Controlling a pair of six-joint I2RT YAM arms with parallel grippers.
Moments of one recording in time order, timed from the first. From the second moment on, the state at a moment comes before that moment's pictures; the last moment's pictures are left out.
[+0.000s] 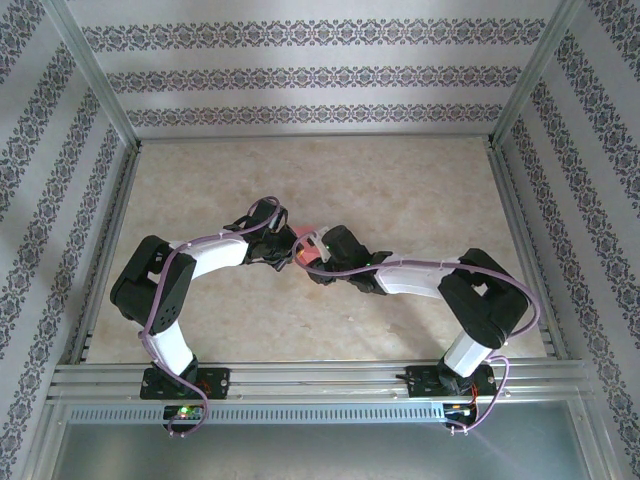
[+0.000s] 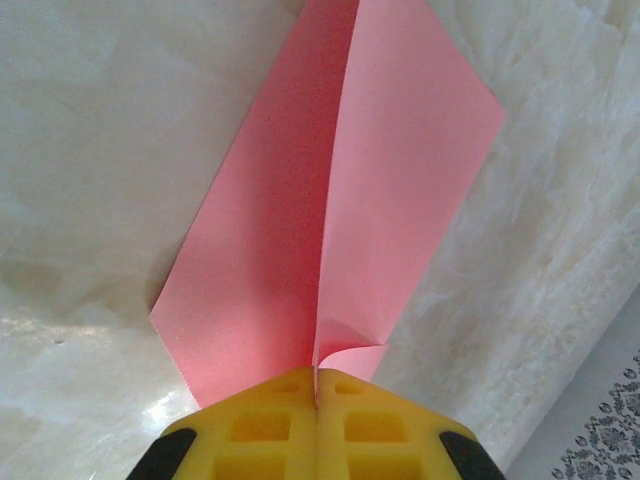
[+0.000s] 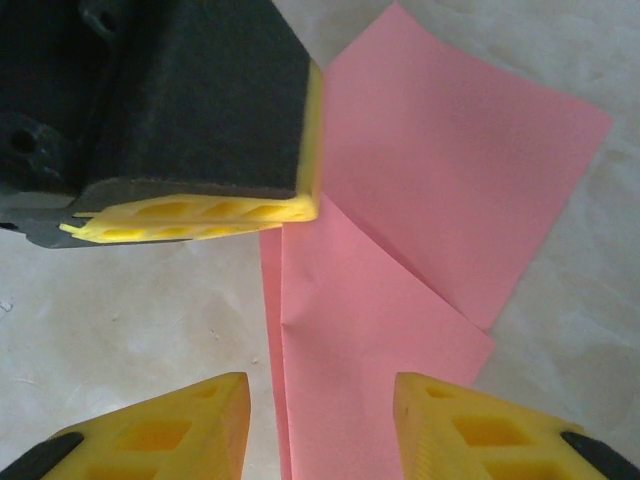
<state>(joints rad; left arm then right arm) -0.49 1.74 0.96 -0.16 0.31 -1.32 0.79 1.67 0.81 0.06 -0.03 0.17</state>
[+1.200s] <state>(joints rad) -0.40 1.57 0.91 -0.17 0.29 -1.31 0.80 1.75 0.81 0.08 0.00 0.09</state>
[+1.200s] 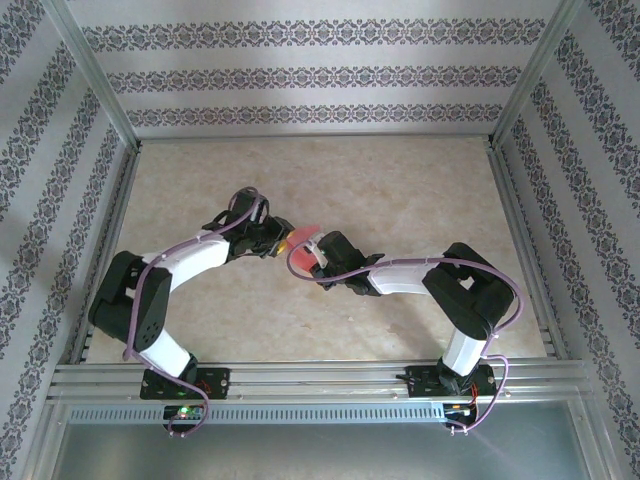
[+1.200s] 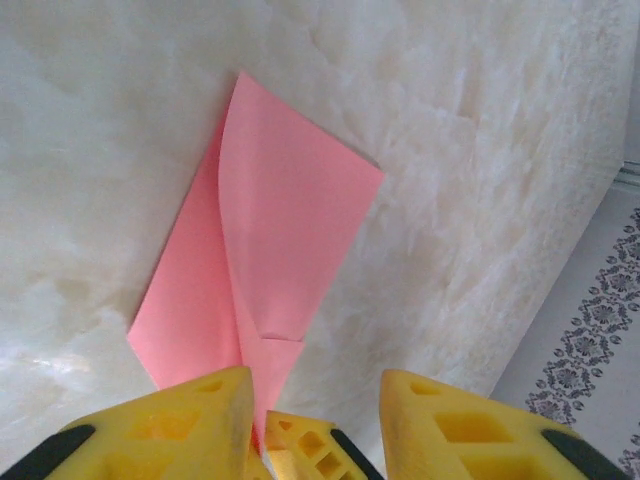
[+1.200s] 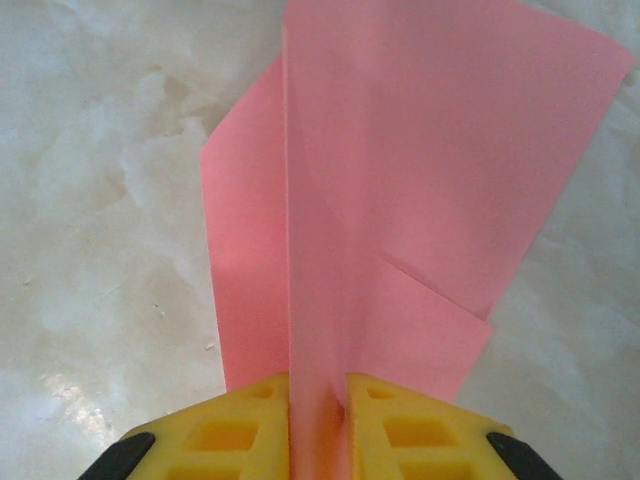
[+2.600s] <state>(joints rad) -0.44 1.75 0.79 0.06 0.36 -1.26 0.72 1.78 0.78 0.16 -0.22 0.18</state>
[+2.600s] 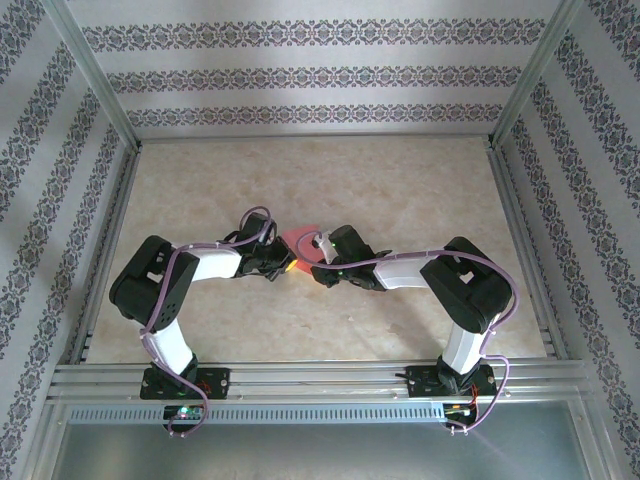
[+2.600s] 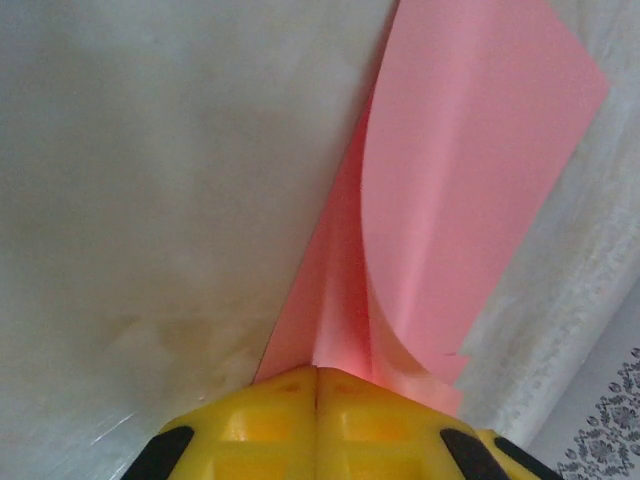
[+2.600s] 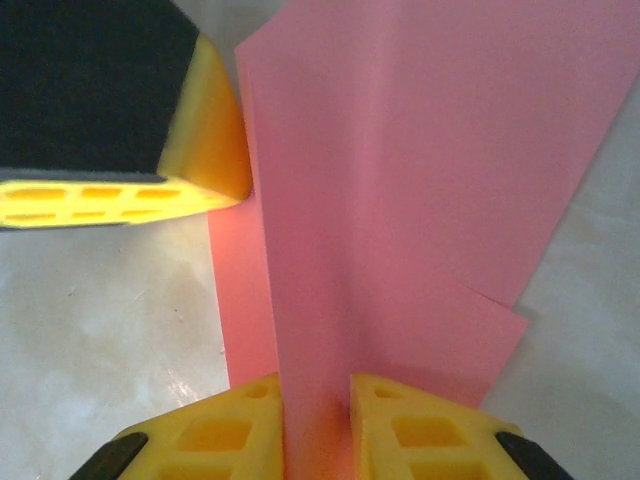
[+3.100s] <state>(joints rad) -0.45 1.78 0.83 0.04 0.36 -1.23 0.77 1.76 0.87 -0.05 -0.07 0.20</state>
